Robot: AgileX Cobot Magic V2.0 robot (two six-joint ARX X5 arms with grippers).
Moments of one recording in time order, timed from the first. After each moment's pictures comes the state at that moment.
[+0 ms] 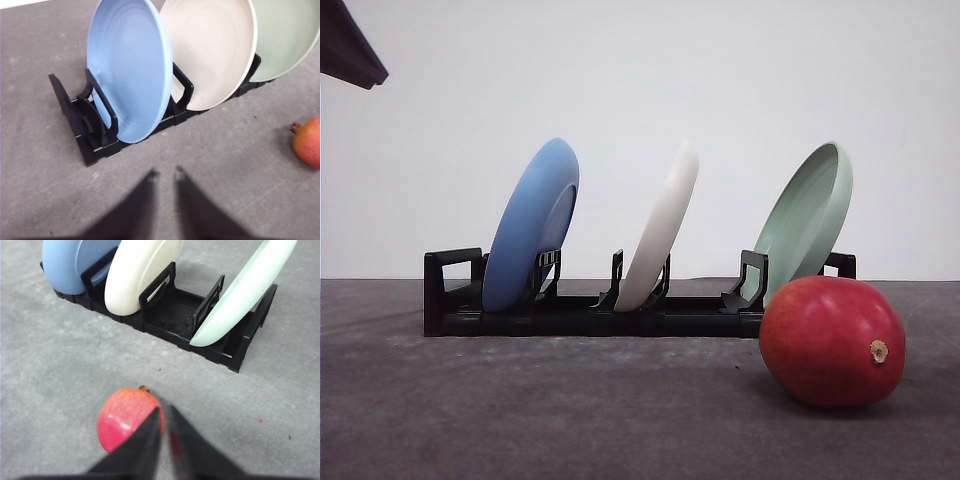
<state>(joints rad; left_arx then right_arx) -0.31 0.79 0.77 -0.51 0.25 0.09 0.28 0.54 0.63 -0.63 -0.29 -0.03</state>
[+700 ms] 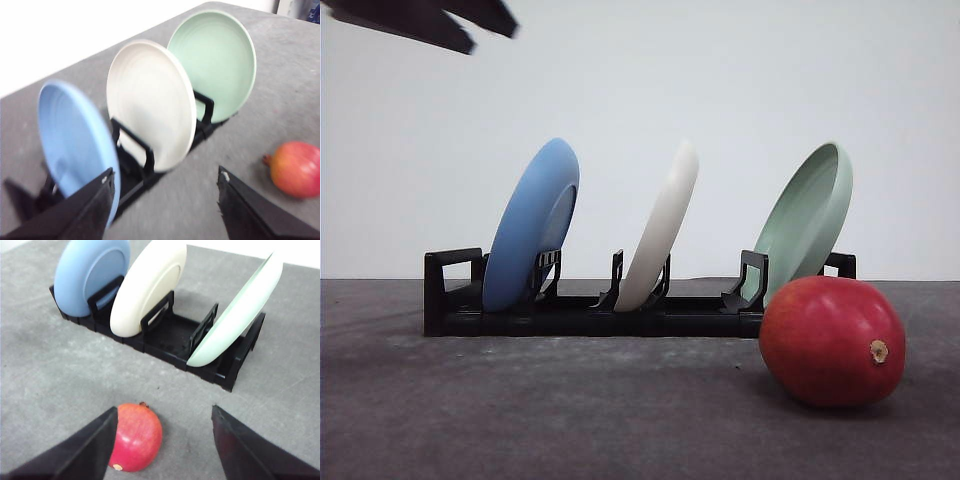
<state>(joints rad) -0.59 0.93 0.77 -0.19 0.11 0.18 0.28 0.43 0.63 -0.63 -0.29 -0.03</state>
